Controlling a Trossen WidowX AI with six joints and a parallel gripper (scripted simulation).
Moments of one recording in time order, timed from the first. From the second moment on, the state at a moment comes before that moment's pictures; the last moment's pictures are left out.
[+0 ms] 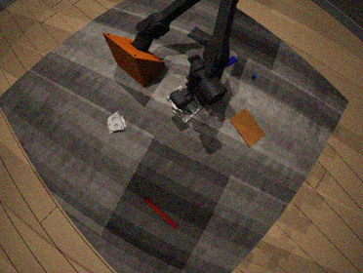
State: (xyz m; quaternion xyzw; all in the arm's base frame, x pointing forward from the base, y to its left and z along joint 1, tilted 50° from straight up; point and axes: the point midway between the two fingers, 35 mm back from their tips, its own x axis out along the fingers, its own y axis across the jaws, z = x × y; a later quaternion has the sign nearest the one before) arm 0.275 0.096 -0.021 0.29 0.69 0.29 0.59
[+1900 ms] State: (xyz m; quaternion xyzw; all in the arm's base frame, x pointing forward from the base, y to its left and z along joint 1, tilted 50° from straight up) arm 0.273 0.097 -0.022 0.29 0.69 0.29 0.59
